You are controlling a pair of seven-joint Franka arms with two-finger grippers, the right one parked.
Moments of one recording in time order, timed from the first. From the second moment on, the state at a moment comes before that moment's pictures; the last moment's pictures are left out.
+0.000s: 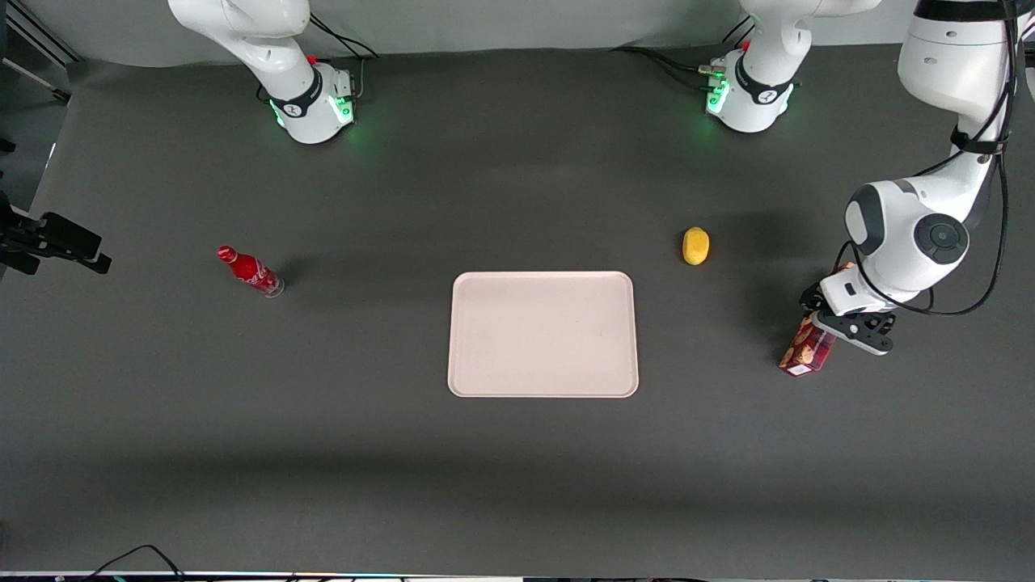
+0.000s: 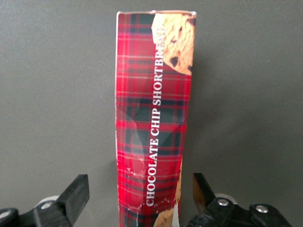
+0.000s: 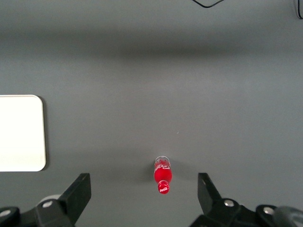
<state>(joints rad) -0.01 0.36 0.12 -2.27 0.02 2.70 0.64</state>
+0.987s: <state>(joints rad) -0.01 0.29 0.09 -2.12 0.00 2.46 0.64</state>
